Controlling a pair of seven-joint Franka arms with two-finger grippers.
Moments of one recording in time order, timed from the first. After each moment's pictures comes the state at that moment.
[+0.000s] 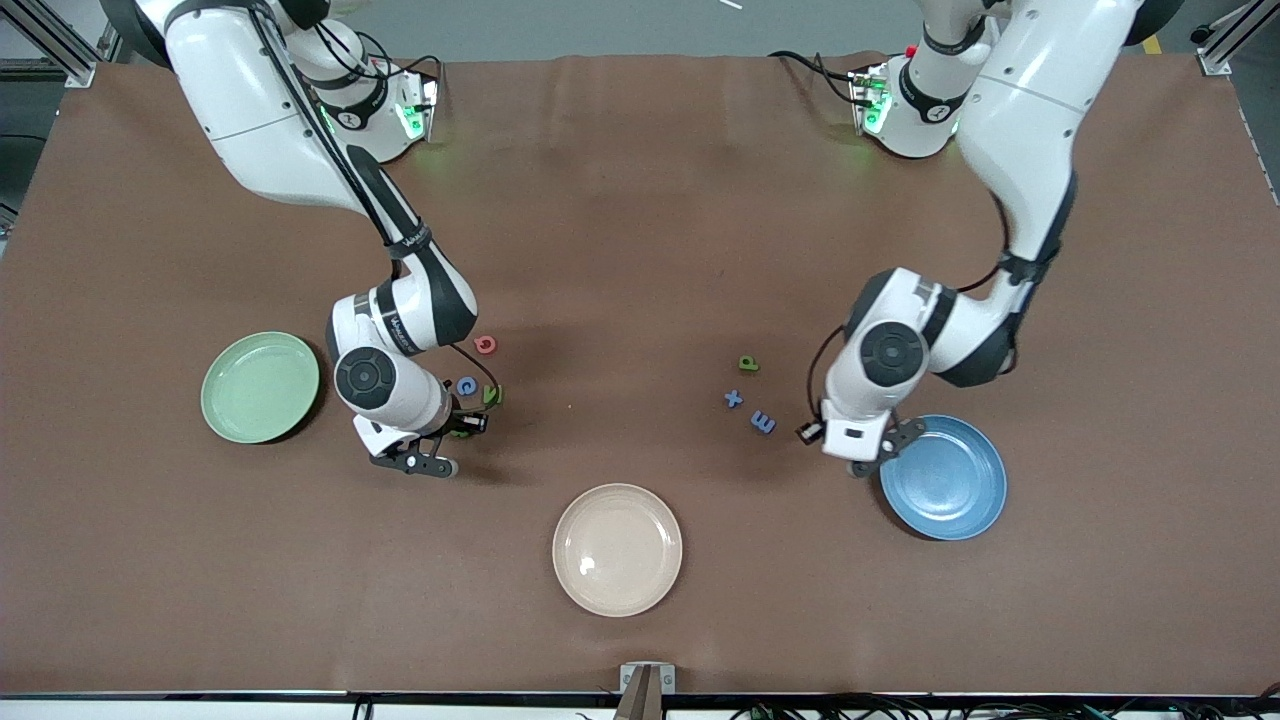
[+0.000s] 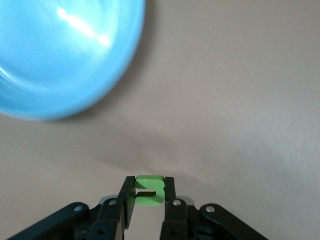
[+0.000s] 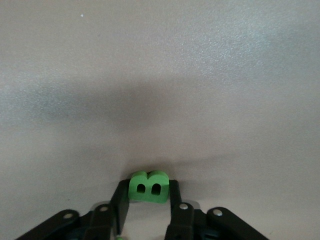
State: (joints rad) left arm -0.16 0.61 -0.21 -1.75 0.22 2.32 -1.04; right arm 0.29 0.67 0.05 -1.76 0.02 2.36 0.51
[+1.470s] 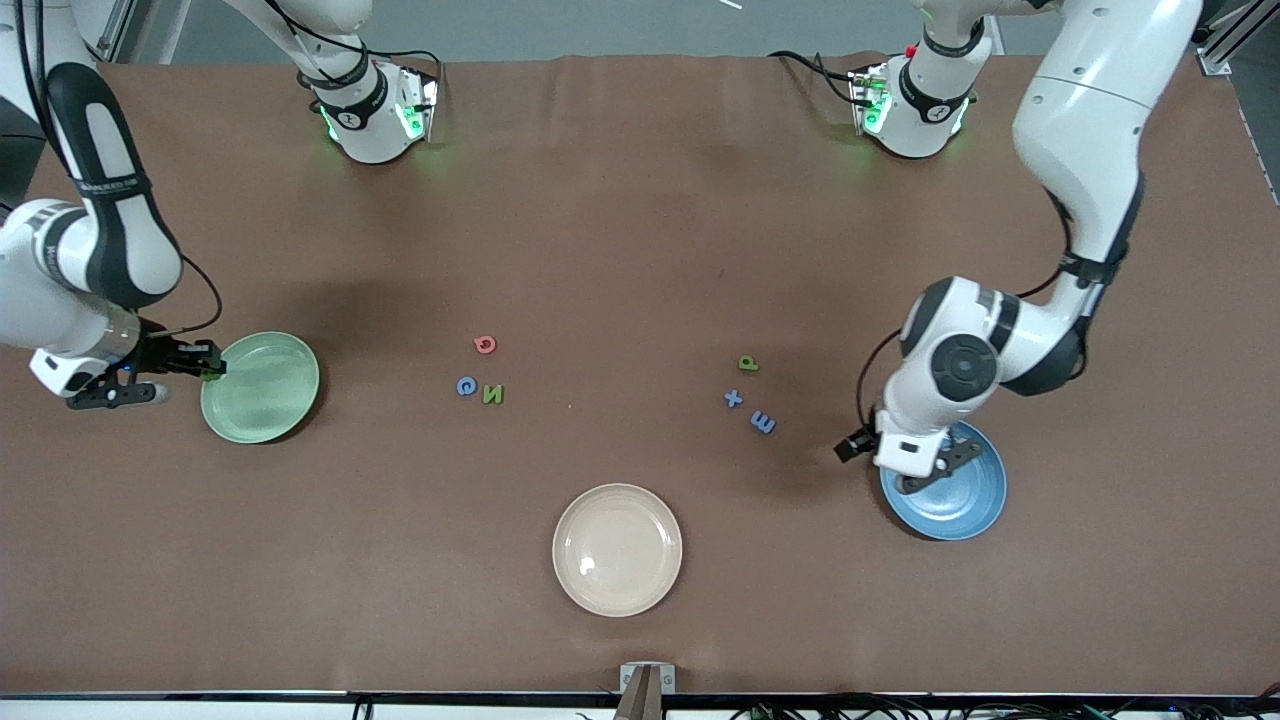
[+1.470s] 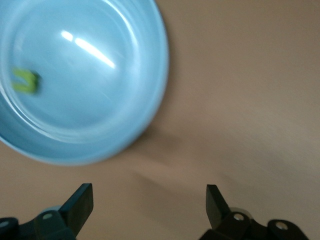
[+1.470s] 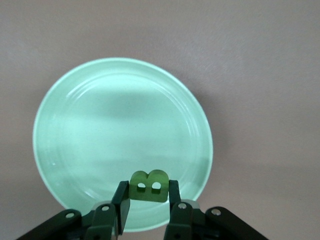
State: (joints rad) left arm -0.06 0.63 -0.31 -1.73 0.29 2.31 -1.03; right arm -0.34 0.31 0.03 -2.16 0.02 2.40 -0.43
